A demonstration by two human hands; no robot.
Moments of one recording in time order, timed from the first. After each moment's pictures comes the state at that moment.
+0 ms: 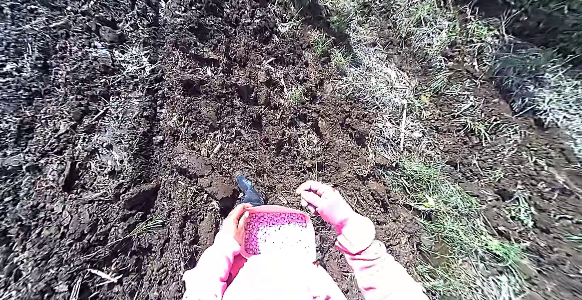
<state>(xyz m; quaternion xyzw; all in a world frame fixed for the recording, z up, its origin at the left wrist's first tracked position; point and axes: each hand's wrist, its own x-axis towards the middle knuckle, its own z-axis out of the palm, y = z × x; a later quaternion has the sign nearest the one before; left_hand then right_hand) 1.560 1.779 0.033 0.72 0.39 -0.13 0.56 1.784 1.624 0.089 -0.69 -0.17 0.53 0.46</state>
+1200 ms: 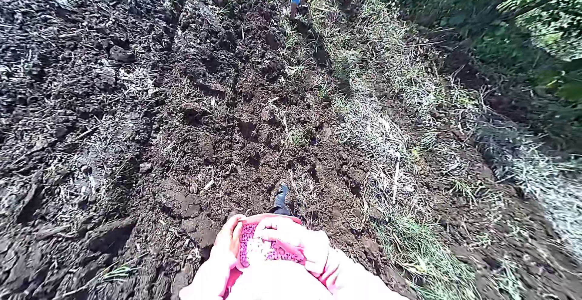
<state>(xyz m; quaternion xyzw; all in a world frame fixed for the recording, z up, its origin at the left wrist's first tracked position) 1.651 1.889 0.010 0.66 0.45 -0.01 0.60 1.836 1.801 0.071 -0.61 -0.29 0.70 0.24</state>
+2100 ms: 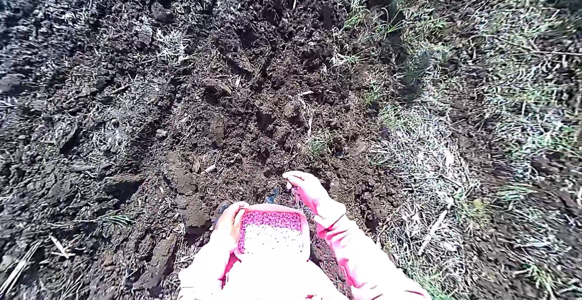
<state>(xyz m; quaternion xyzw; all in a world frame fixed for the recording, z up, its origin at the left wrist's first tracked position) 1.815 1.898 0.018 0.60 0.57 -0.01 0.56 2.071 1.884 0.011 -0.70 -0.18 0.62 0.31</state>
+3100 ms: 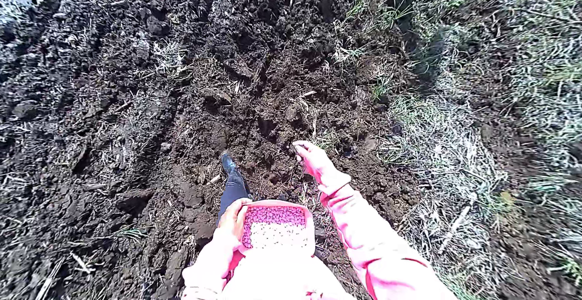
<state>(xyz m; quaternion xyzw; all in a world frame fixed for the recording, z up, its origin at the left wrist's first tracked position) 1.857 1.966 0.022 0.62 0.56 0.01 0.55 2.149 1.993 0.009 -0.72 -0.20 0.57 0.34</state>
